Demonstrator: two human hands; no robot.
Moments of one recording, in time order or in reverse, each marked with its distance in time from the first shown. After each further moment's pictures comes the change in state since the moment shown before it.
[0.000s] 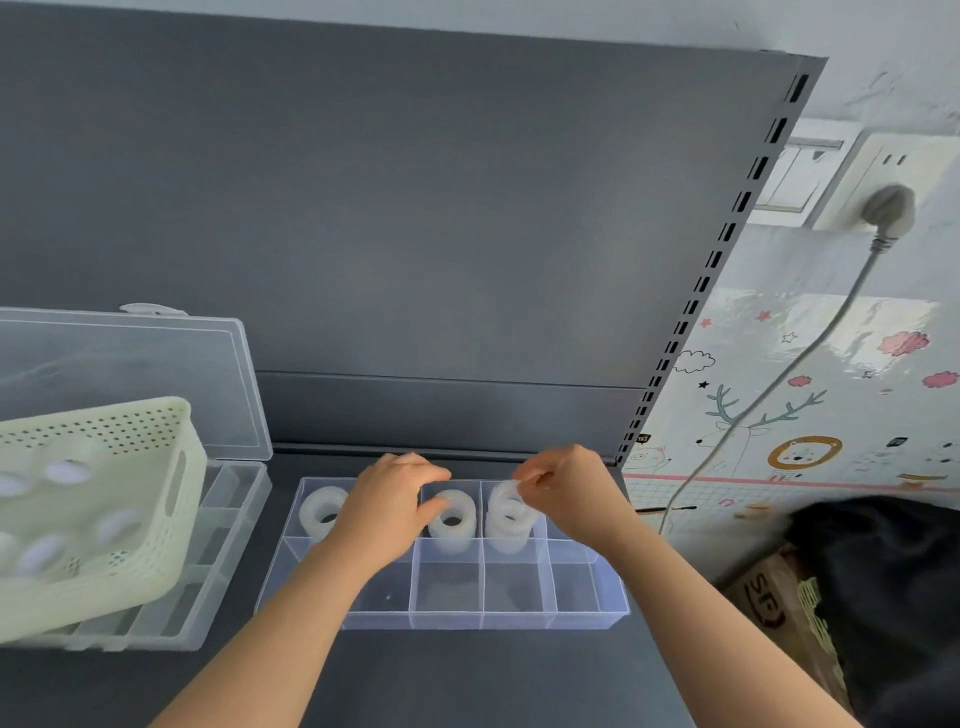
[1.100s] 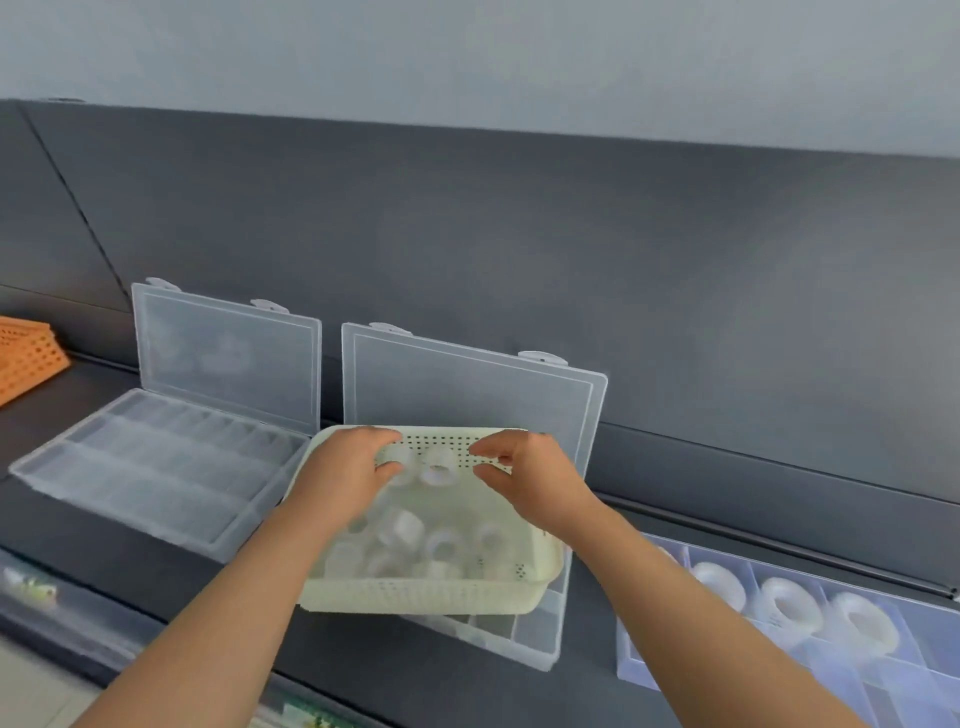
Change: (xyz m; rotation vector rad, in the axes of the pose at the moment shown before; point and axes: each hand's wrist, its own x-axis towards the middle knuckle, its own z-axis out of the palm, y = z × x) left_hand -0.129 -0.289 -0.196 0.088 0.287 -0.361; right_hand 0.050 -0.295 0.208 -0.042 -0.209 -0.496
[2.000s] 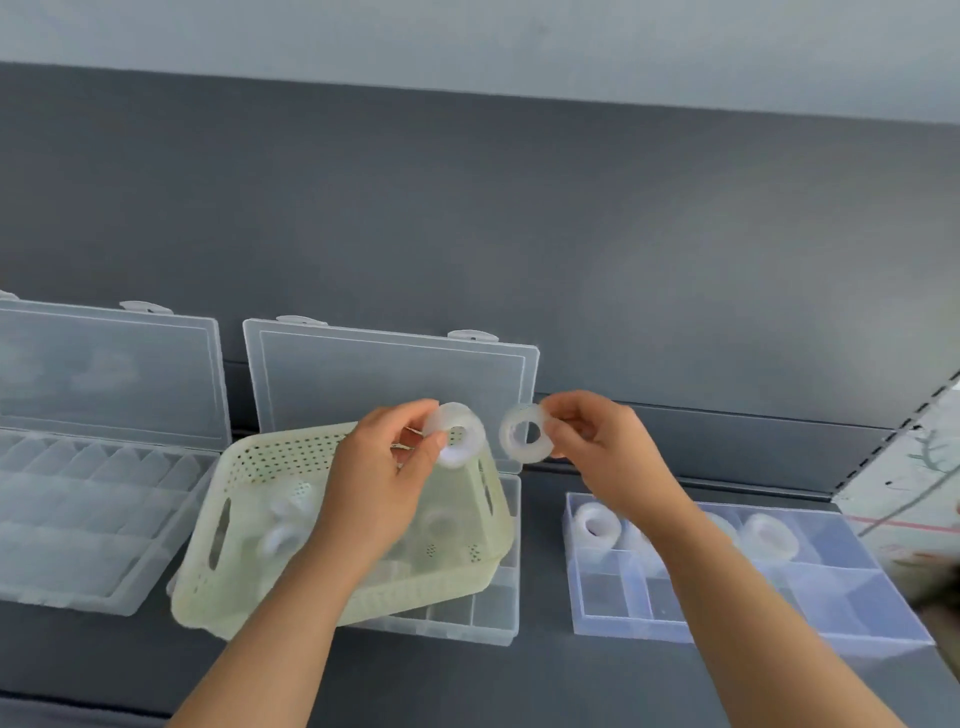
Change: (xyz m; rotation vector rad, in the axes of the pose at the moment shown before) left_hand -0.024 0.086 0.002 -0.663 0.139 0.144; right_hand -0.063 0.016 -0.063 0.330 0.361 0.325
